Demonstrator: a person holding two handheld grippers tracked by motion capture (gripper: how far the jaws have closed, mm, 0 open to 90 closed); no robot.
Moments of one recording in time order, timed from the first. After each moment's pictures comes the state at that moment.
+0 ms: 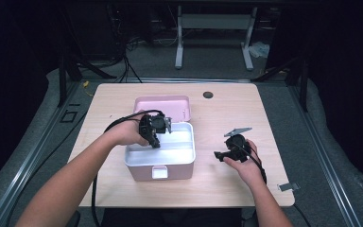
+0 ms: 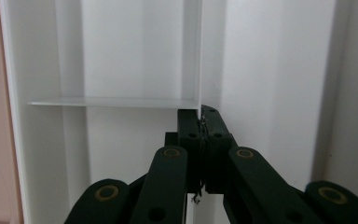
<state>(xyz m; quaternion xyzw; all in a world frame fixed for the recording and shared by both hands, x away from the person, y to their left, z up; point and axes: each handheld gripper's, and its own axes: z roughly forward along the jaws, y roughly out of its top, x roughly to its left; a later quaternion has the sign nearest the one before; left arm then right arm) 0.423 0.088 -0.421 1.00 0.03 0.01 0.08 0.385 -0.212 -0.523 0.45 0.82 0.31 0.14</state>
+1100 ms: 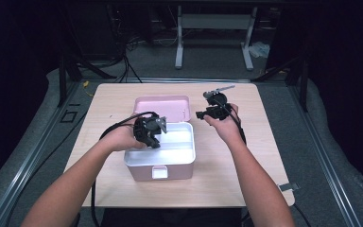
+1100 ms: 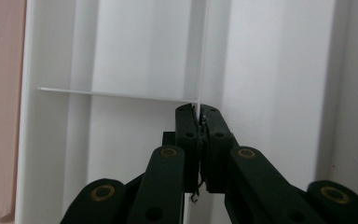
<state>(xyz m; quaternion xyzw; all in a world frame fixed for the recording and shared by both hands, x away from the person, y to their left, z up) 0.414 0.108 -0.425 0.99 0.06 0.04 0.15 0.480 -0.151 -0.442 0.47 0.79 0.37 0.14</state>
